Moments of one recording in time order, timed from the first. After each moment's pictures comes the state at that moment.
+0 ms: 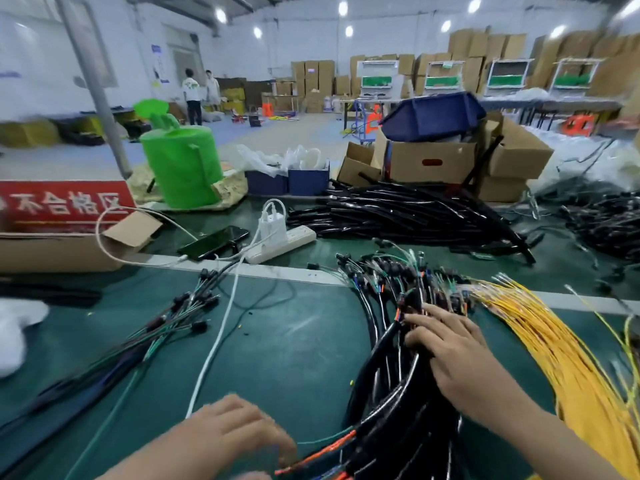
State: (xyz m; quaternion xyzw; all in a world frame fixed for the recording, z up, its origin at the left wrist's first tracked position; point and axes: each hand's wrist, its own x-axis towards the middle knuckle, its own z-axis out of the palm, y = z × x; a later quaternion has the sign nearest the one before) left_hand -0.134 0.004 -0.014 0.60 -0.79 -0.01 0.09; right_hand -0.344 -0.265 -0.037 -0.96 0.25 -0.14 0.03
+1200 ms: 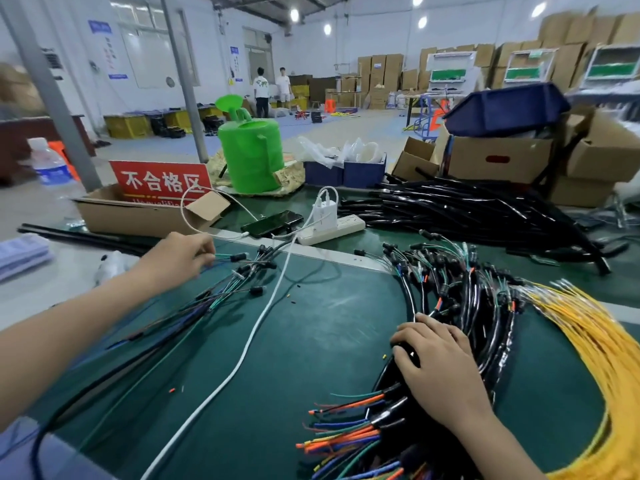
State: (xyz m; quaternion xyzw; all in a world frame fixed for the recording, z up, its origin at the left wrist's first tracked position) left_hand 0.028 0.015 0.022 0.90 -0.39 0.07 0.17; right_hand -0.296 -0.212 -0.068 -0.93 0.25 -0.23 0.11
